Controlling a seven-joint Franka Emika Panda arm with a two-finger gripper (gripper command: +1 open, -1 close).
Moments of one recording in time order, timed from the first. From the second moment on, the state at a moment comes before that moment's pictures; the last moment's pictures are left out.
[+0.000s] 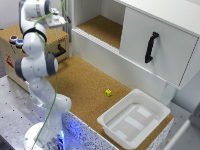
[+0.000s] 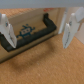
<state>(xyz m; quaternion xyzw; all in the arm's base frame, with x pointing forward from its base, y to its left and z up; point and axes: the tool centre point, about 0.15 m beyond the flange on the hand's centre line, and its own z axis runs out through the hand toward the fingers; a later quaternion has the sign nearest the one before) 0.267 0.199 0.489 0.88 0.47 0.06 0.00</state>
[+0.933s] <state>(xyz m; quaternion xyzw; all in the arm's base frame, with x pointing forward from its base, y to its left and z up) 0.275 -0.075 0.367 0.98 0.16 0.06 -0.05</state>
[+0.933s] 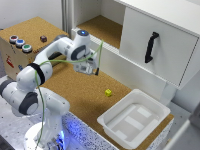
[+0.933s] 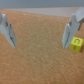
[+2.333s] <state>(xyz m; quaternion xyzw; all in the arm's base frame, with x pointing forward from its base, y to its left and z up) 0.393 -0.202 0.263 0.98 0.14 0.11 0.02</state>
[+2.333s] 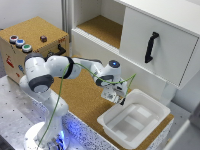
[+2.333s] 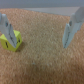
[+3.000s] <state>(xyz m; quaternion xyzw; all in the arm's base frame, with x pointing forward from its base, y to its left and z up) 0.399 -0.194 0.245 0.99 0.09 0.11 0.00</state>
